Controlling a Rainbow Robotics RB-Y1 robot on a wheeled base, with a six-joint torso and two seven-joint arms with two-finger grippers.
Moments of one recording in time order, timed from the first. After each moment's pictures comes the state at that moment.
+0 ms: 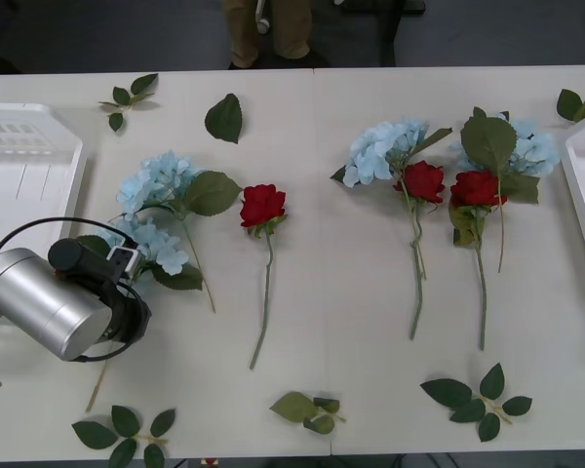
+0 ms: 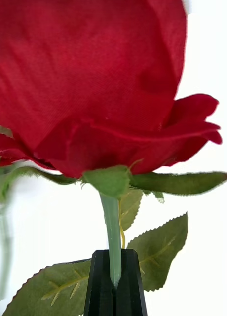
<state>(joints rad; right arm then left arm) -0.54 -1.27 0.17 -1.44 -1.11 1.33 1.48 -0.15 0.70 -0.44 -1.81 0.41 1.32 -1.20</state>
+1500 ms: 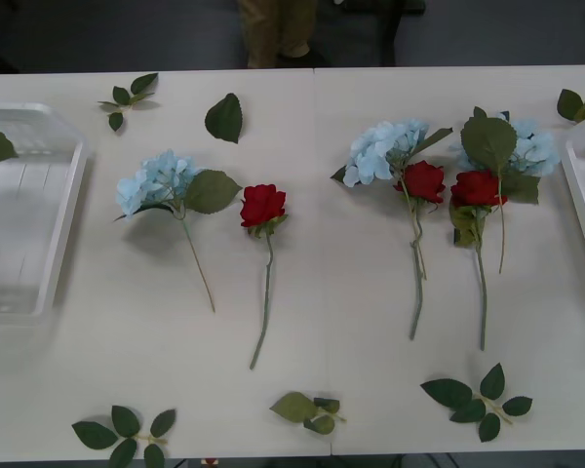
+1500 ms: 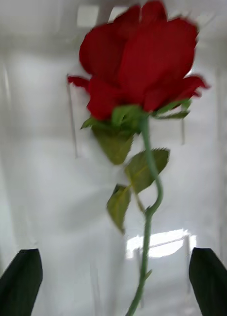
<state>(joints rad) -0.54 -1.06 0.25 -1.01 -0.90 0.99 1.62 -0.43 1.18 -0.16 -1.21 1.10 1.12 -1.58</state>
